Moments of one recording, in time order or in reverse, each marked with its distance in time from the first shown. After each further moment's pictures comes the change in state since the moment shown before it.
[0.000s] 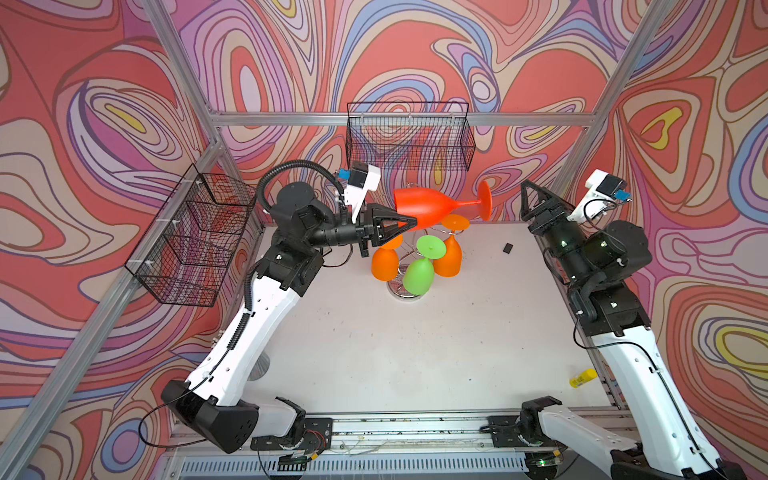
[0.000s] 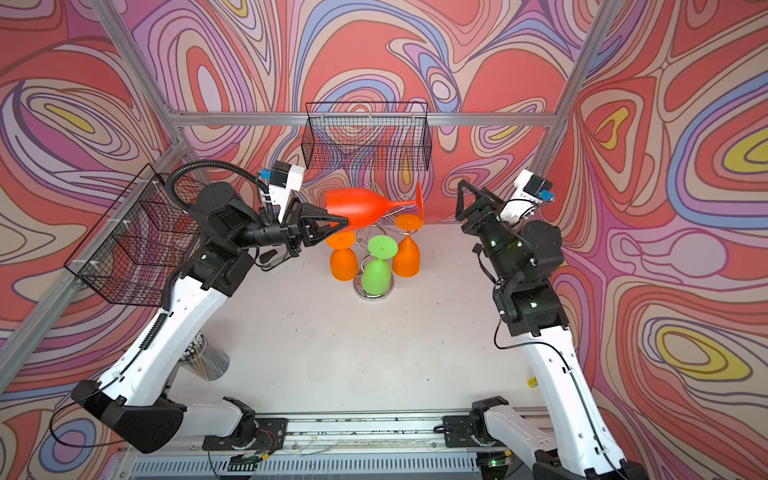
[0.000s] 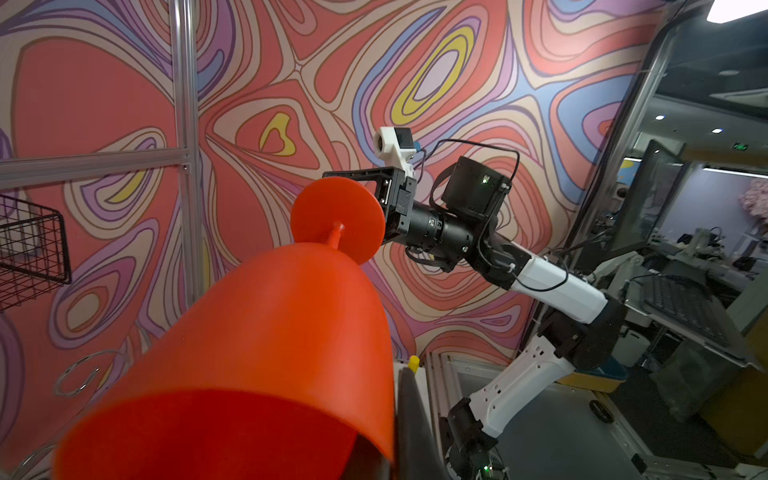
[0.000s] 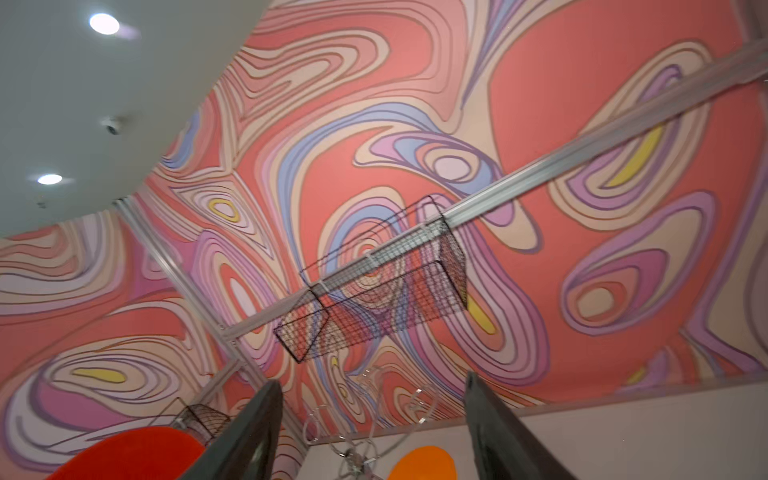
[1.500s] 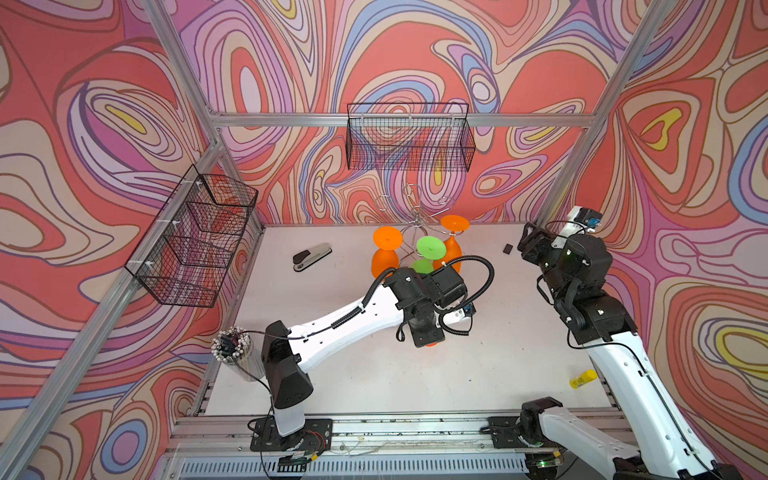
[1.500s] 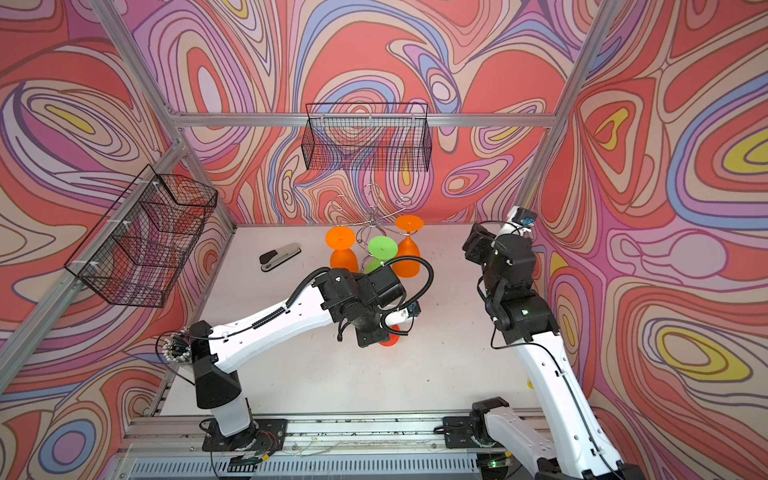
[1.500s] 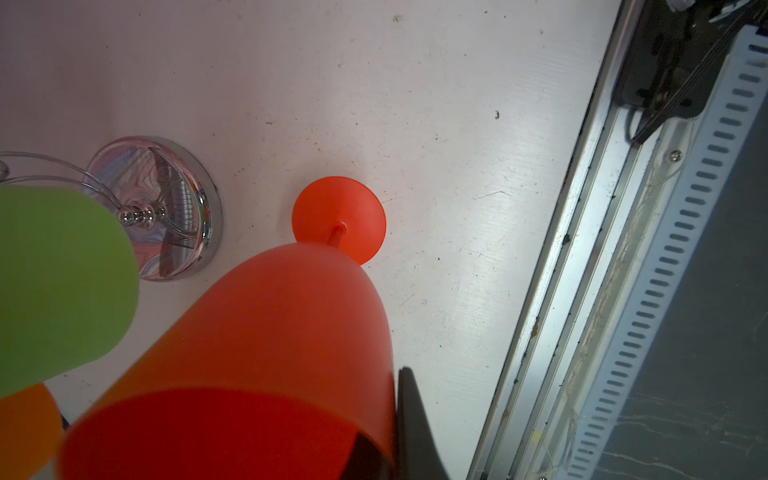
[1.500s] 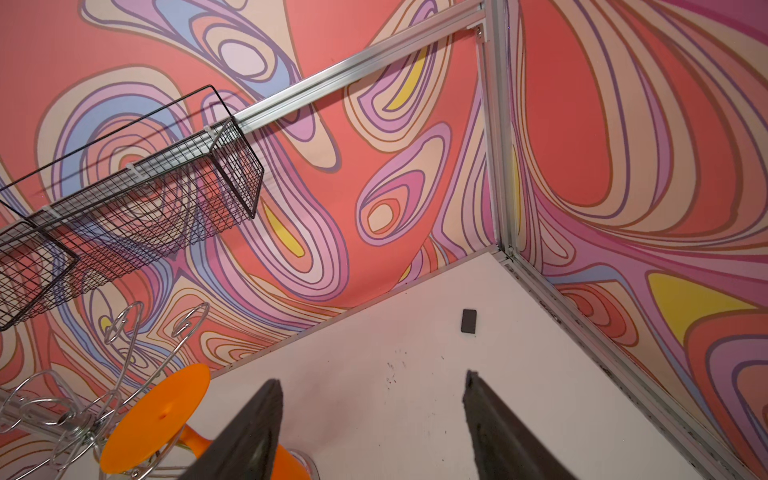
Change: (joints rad) left arm -0.612 0.452 0.210 -1.151 -1.008 0.536; right arm 0.000 -0.041 -0.140 -0.244 0.332 -0.148
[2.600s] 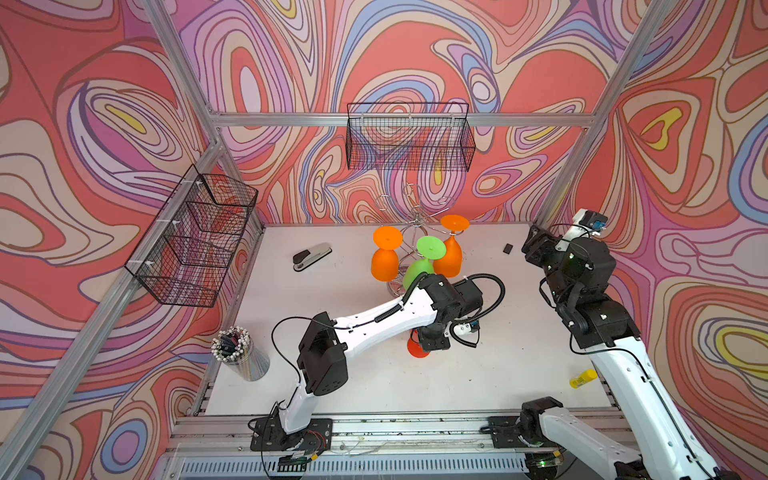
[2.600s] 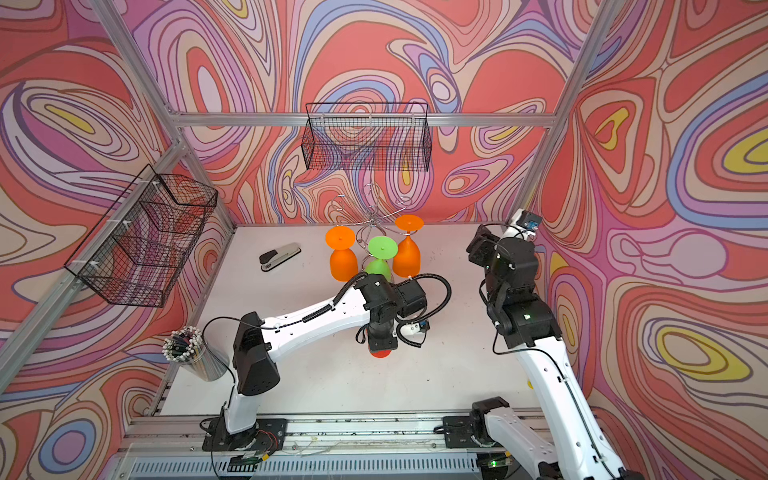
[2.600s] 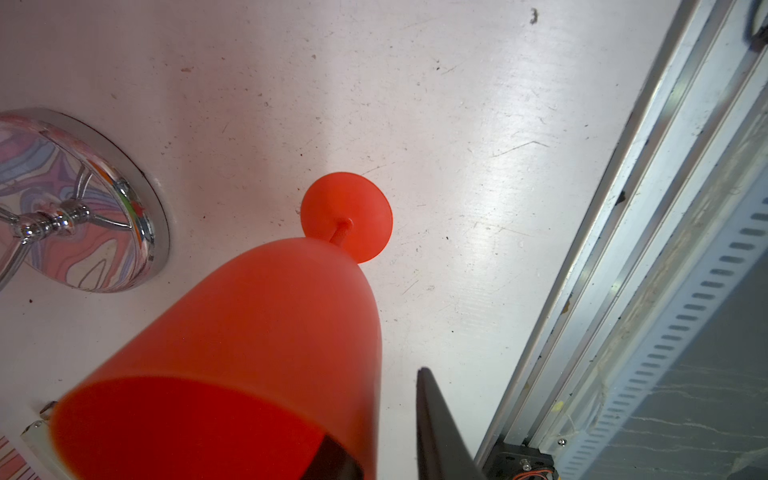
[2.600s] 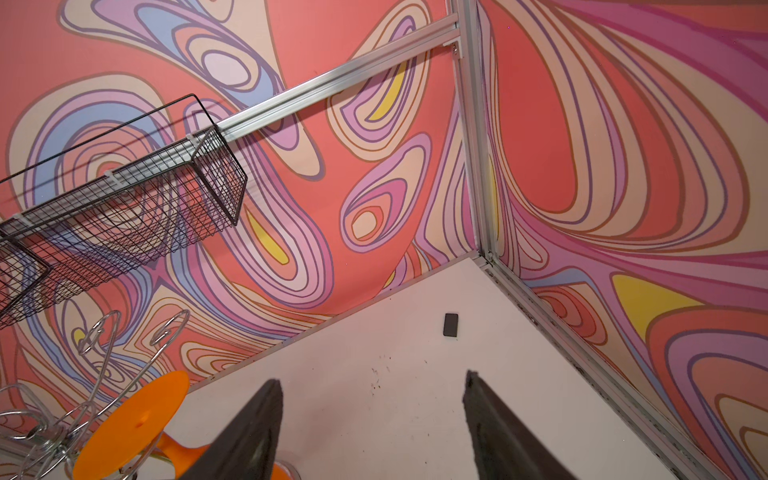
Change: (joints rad) left arm -0.023 0.222 0.127 -0.124 -0.051 0.048; right arm 0.000 -0.028 -0.018 -0.007 0.047 -0.012
